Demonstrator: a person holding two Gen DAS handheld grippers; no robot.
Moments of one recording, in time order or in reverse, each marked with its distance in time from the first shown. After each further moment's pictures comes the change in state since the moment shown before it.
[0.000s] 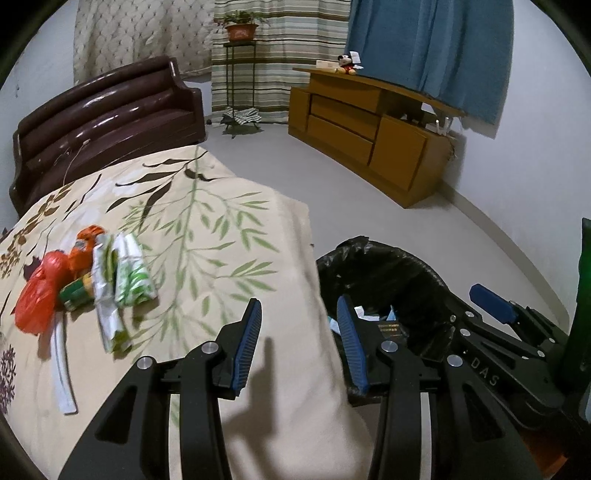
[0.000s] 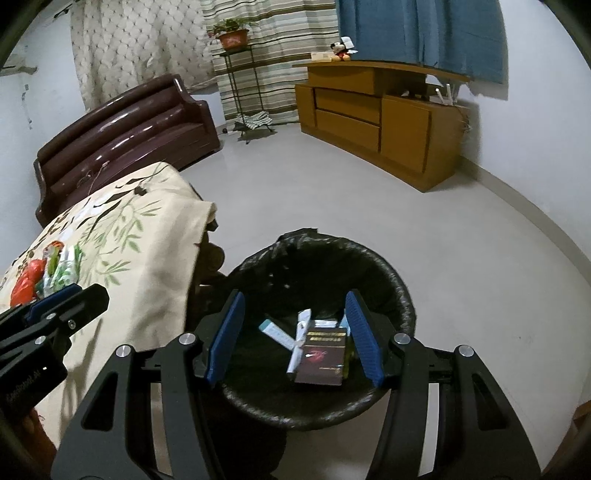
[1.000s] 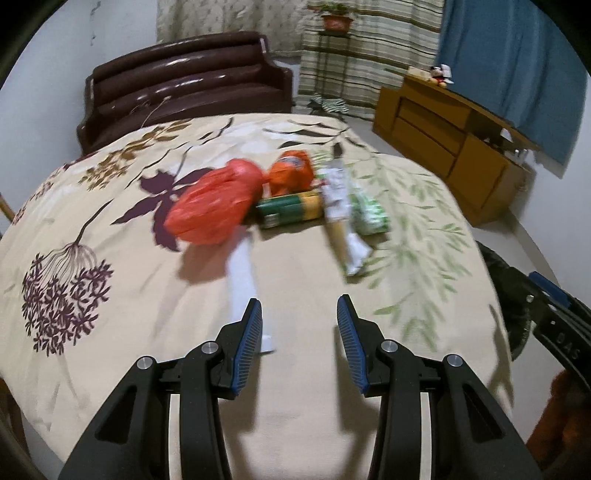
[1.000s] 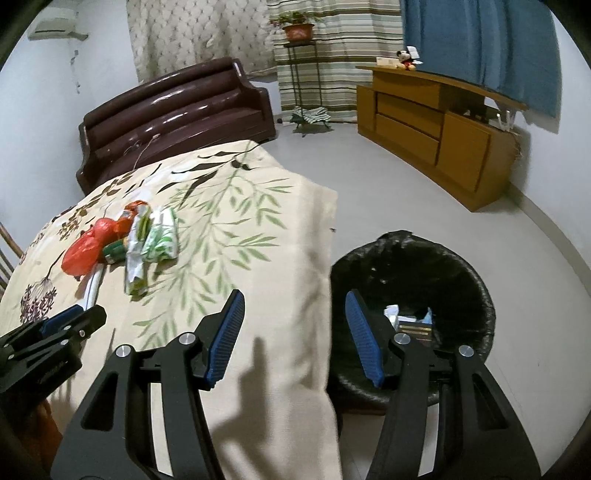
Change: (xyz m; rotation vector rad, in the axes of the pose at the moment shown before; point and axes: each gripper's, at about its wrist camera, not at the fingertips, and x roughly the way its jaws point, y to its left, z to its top) left arm -0.041 0.146 -0.054 -0.222 0.040 0.210; right arm -0.022 0.118 -0.015 -0.152 0.020 0.135
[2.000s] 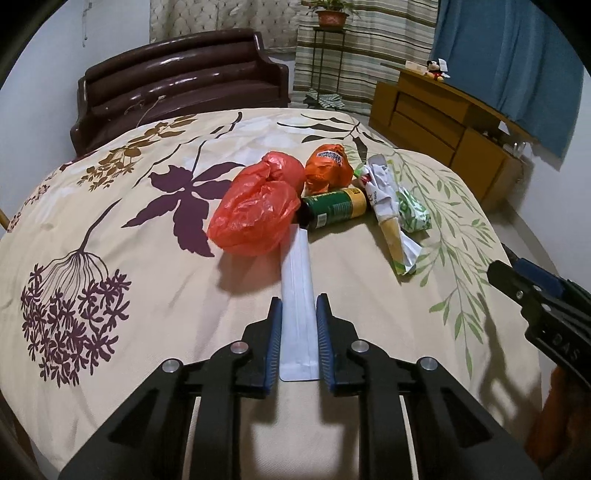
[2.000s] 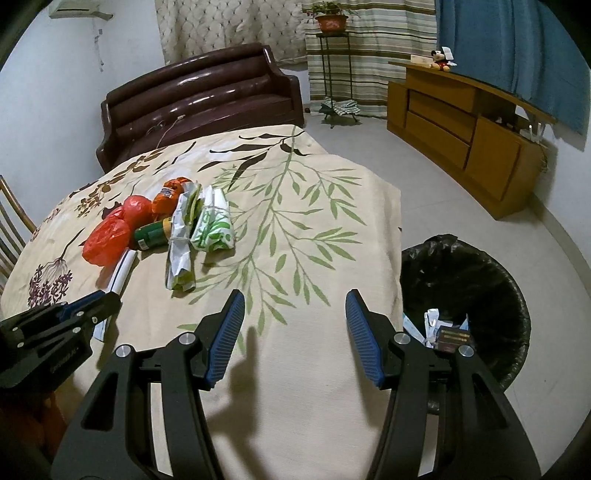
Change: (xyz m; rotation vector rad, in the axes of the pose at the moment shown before) left arm 0.006 0.033 0.000 0.041 0.010 -0.028; right arm 0.019 0.052 0.001 -0.076 0.041 0.064
